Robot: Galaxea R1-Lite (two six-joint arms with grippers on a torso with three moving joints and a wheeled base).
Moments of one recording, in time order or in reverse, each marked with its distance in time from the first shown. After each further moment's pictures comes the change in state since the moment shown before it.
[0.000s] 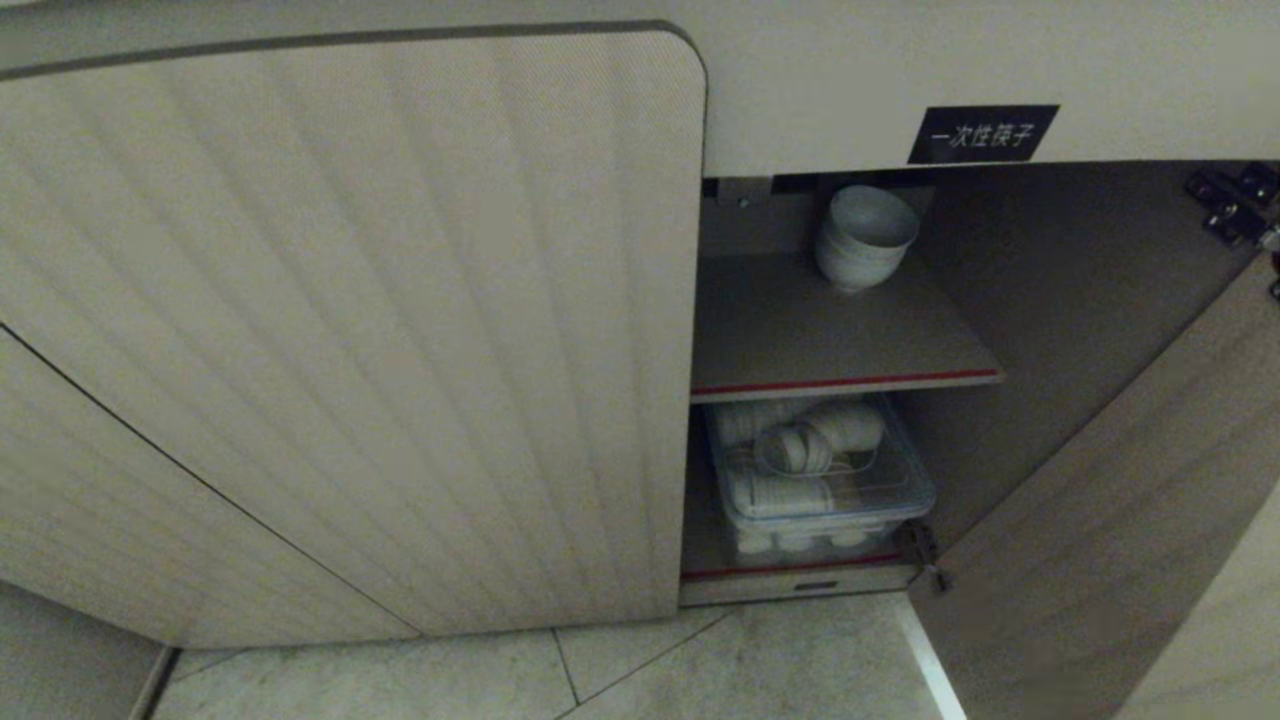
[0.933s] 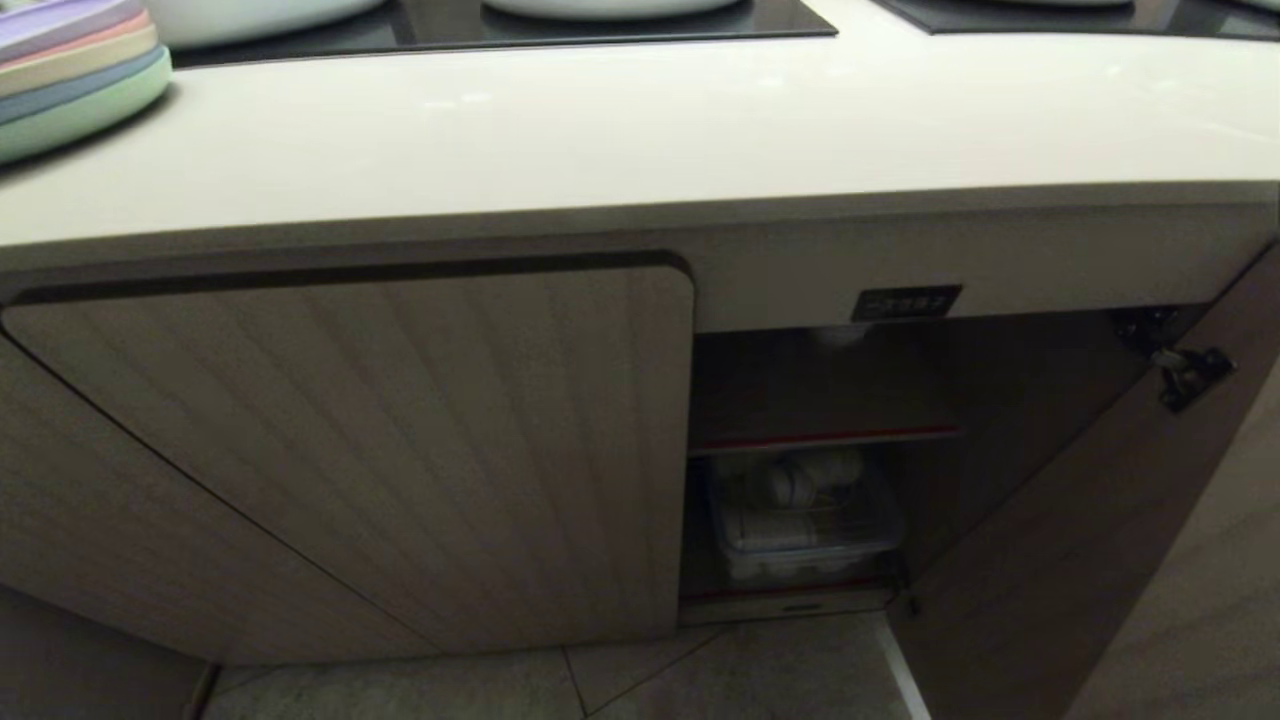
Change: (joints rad) left arm 0.000 0.000 0.000 0.000 0.000 0.000; right arm -0.001 -0.007 -0.009 0.000 0.001 0.001
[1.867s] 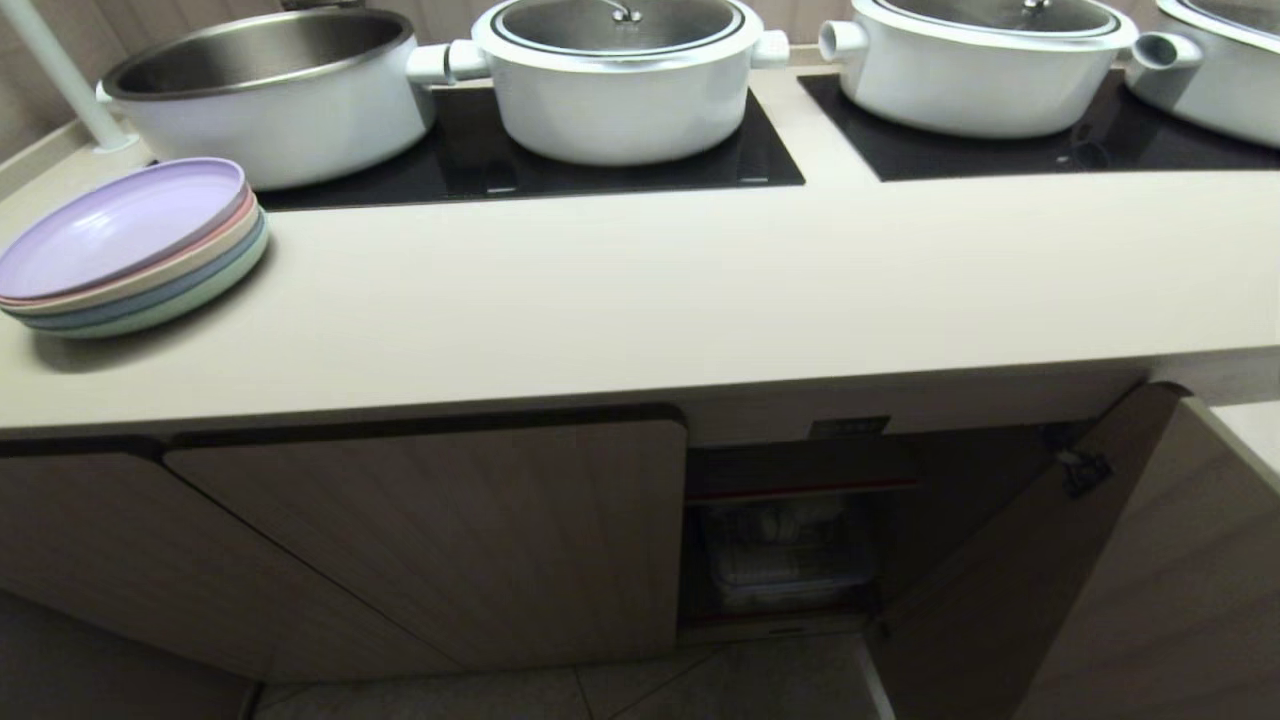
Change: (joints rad) left arm 0.000 0.000 0.000 0.000 0.000 0.000; right arm 0.000 -0.005 -0.008 0.003 -0.001 0.001
